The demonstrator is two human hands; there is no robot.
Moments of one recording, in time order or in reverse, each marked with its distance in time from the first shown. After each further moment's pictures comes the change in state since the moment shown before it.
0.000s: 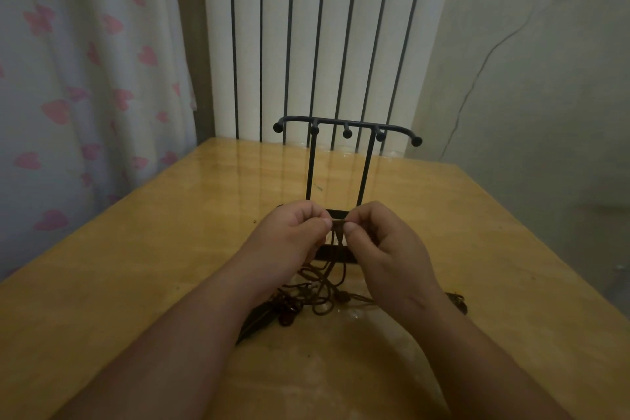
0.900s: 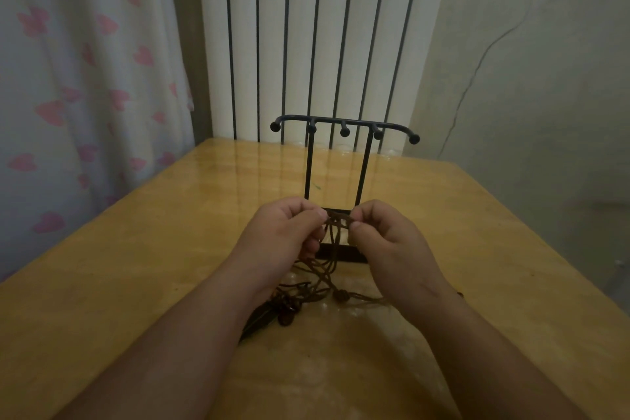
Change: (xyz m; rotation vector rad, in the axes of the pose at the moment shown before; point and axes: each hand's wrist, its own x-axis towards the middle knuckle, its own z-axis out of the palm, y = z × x) left_hand 0.003 -0.005 0.001 -0.208 0.081 -0.051; right_hand 0.002 -0.006 -0.007 0.153 -0.056 0.126
